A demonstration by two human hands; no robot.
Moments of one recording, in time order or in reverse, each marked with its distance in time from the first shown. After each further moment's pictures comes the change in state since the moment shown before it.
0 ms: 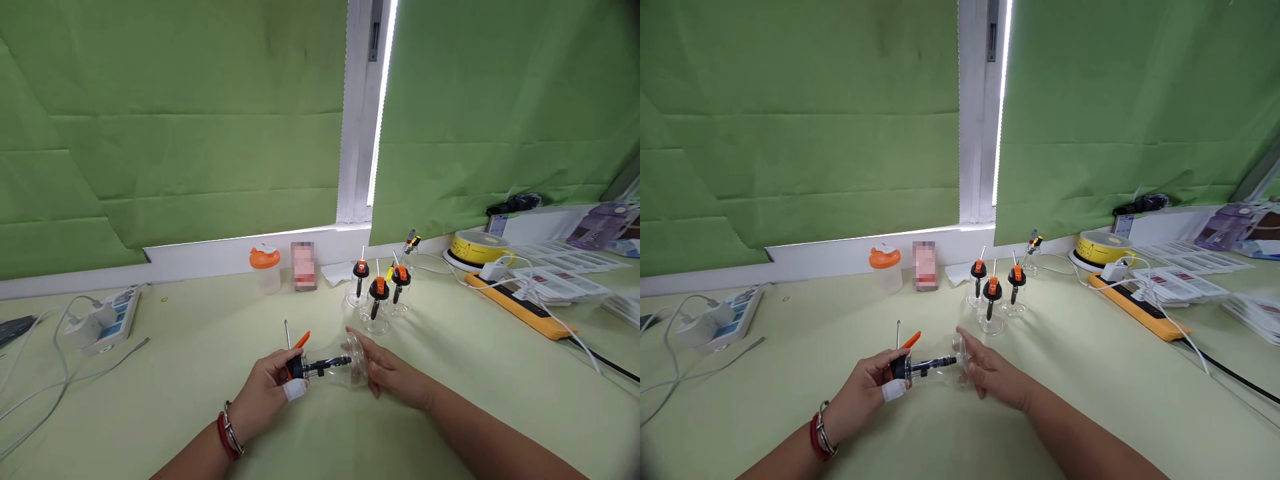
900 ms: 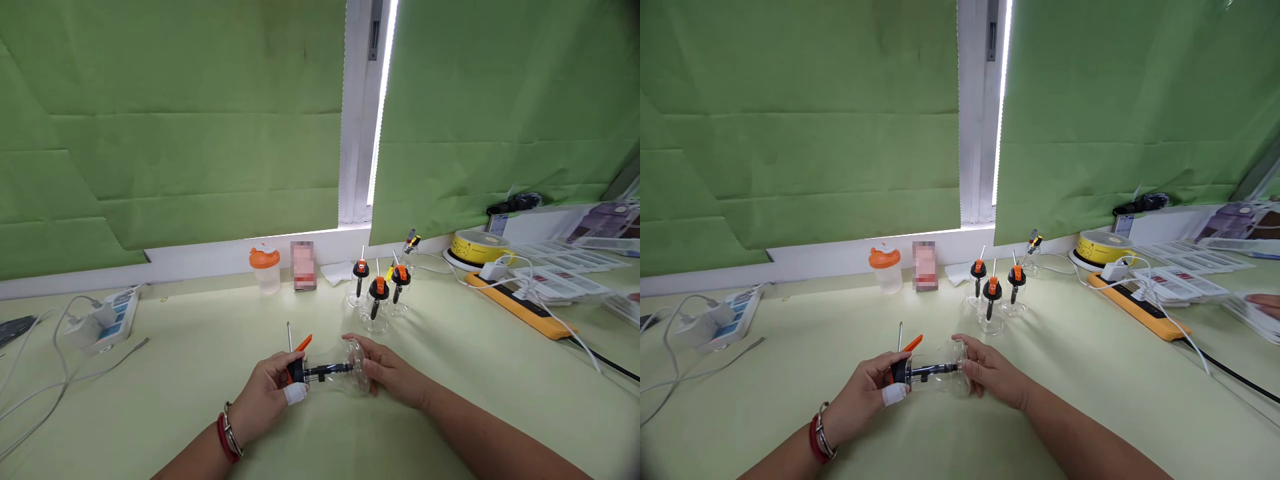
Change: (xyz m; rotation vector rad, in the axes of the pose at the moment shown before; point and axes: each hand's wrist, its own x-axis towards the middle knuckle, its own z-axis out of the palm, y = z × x) left_hand -0.001 0.009 0.002 -0.022 -0.009 -0.060; right_hand 0.003 0.004 0.000 0.036 0.037 0.028
